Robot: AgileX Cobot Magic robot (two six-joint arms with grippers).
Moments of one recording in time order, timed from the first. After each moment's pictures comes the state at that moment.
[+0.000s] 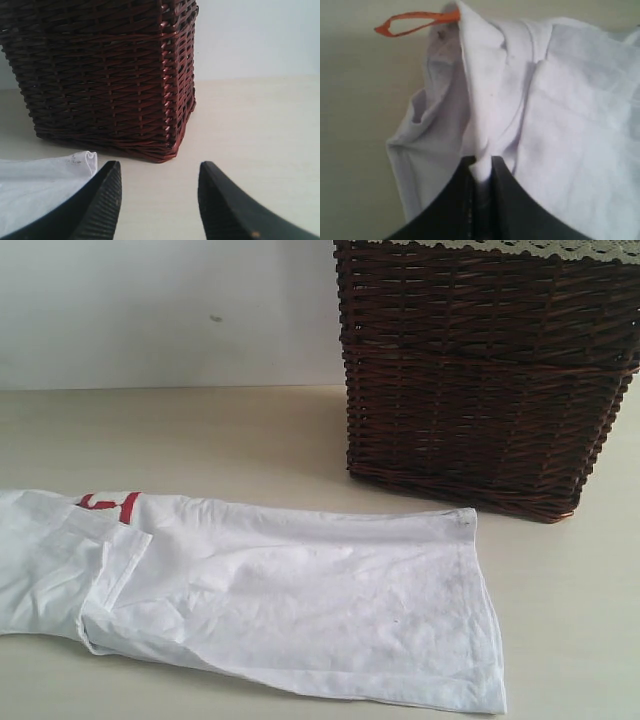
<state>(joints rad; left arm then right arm) 0.43 1.72 -0.78 -1.01 0.41 1.39 -0.02 0.01 0.00 0.11 0.29 -0.05</state>
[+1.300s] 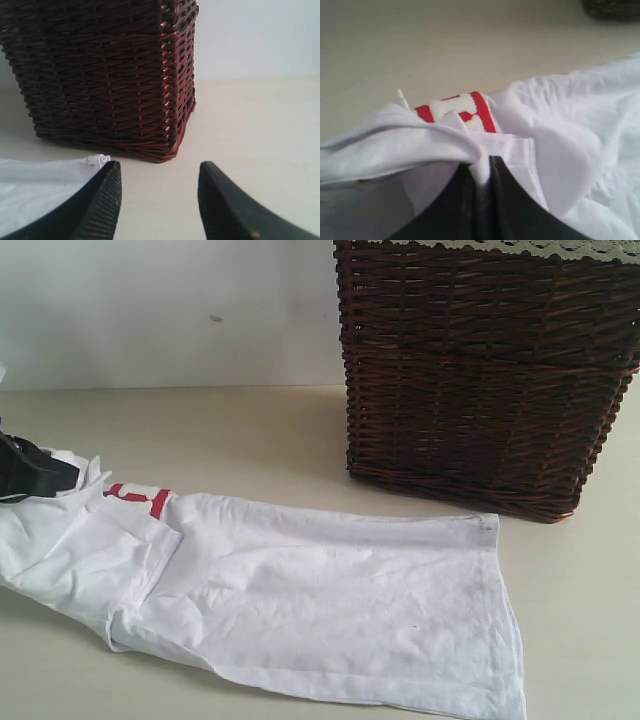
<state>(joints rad) 0.08 1.56 -0.78 -1.20 0.55 1.49 -0.02 0.01 0.00 0.11 0.29 -0.05</state>
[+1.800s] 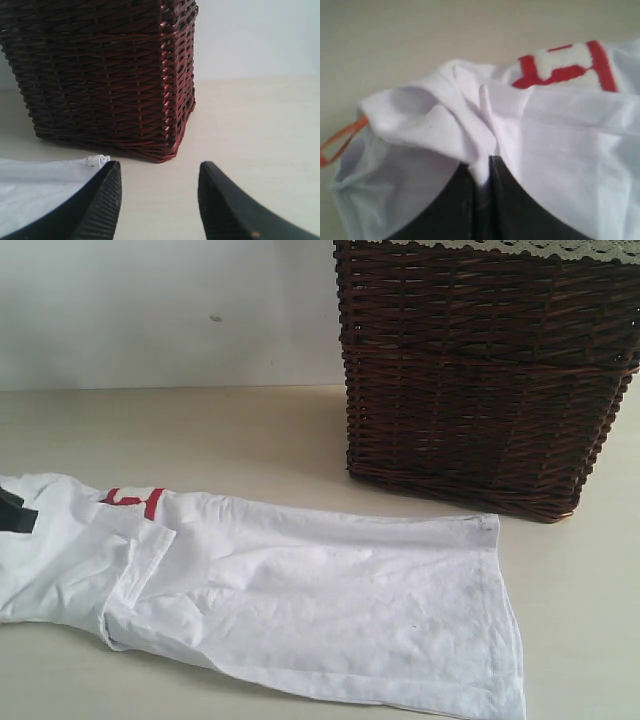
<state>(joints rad) 0.08 1.56 -0.66 -1.18 0.19 1.49 -0.02 0.01 0.00 0.11 0.29 -0.05</state>
